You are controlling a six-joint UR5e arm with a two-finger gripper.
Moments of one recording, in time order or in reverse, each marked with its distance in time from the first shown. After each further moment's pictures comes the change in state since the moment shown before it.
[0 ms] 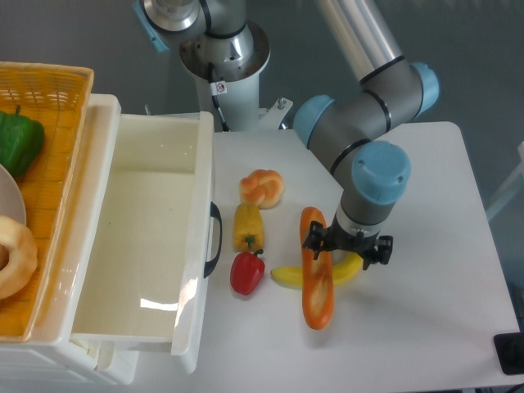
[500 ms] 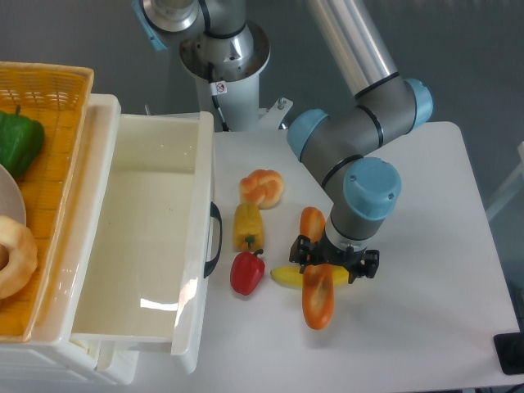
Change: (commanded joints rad) arm 0.000 -0.018 0.009 -0.002 -0.049 -0.046
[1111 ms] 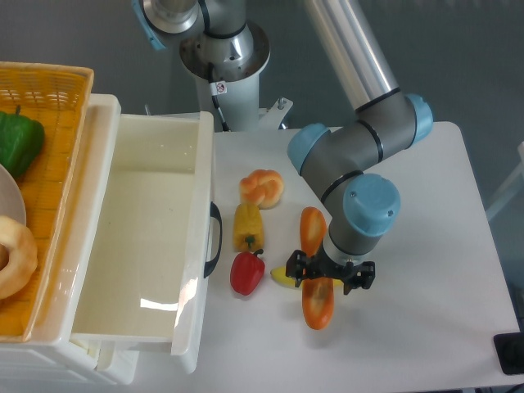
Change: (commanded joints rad) arm -0.021 -0.067 0.061 0.008 -0.015 -0.065
